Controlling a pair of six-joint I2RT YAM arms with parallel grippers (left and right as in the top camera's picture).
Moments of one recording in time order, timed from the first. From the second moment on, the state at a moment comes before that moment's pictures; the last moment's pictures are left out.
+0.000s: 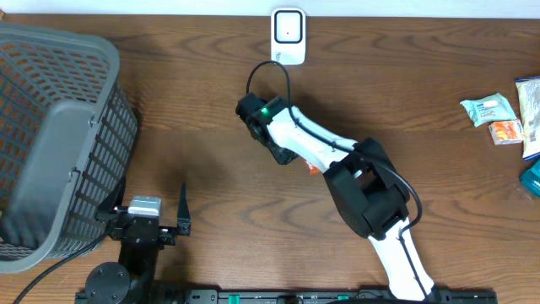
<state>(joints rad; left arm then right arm) -0.19 0.01 0.43 -0.50 -0.11 0.14 0.70 2.32 1.77 -1.09 0.40 0.18</state>
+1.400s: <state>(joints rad) -0.19 0.01 0.43 -0.50 -0.11 0.14 0.46 2.29 1.61 -1.27 -1.52 -0.48</state>
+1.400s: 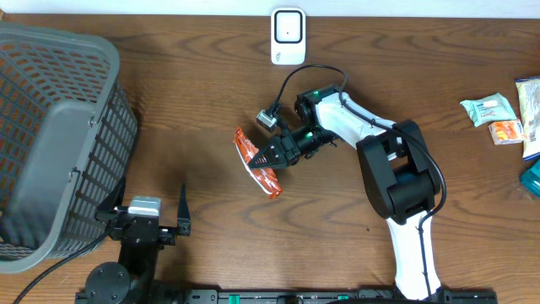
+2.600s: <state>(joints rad) -0.19 0.01 0.43 -0.50 -0.11 0.14 0.44 2.30 2.07 -0.74 -0.28 -0.12</state>
